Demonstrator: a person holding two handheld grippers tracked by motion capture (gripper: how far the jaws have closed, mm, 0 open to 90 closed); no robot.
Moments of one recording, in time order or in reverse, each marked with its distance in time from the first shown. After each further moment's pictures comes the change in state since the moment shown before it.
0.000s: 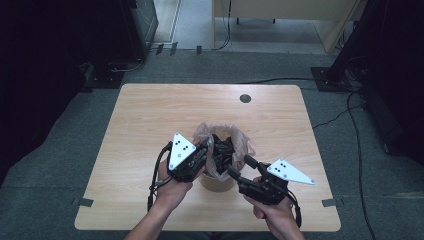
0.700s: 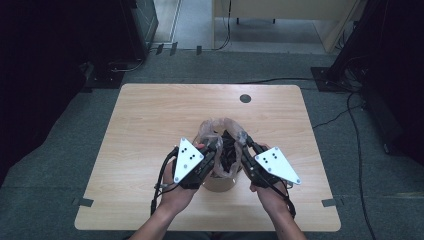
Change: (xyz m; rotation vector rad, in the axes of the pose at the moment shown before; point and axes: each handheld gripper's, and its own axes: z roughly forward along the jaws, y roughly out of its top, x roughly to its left) left arm -0.022 0.007 -0.007 -0.070 -0.020 0.074; right arm 0.010 0.027 0.028 -0.194 -0.283 -0.332
